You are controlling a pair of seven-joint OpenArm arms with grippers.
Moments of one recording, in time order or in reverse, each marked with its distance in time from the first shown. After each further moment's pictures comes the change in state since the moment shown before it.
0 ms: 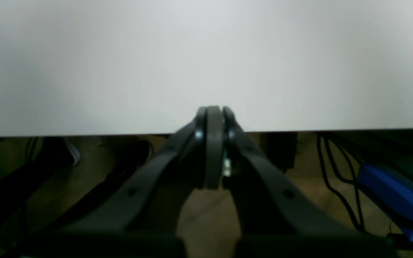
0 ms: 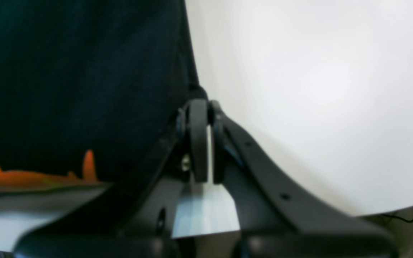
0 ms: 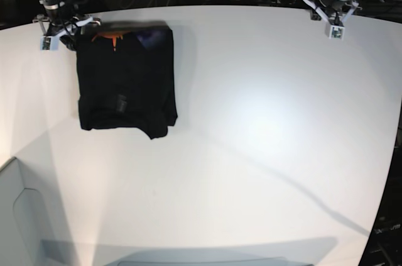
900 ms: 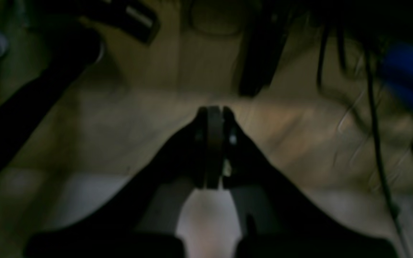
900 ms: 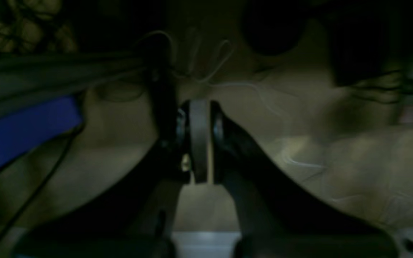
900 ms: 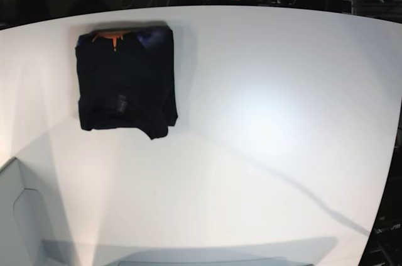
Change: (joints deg) left arm 10.2 5.2 4.9 -20.2 0.1 1.1 -9.9; right arm -24.0 0.1 -7.3 2.4 0.5 -0.1 -9.7
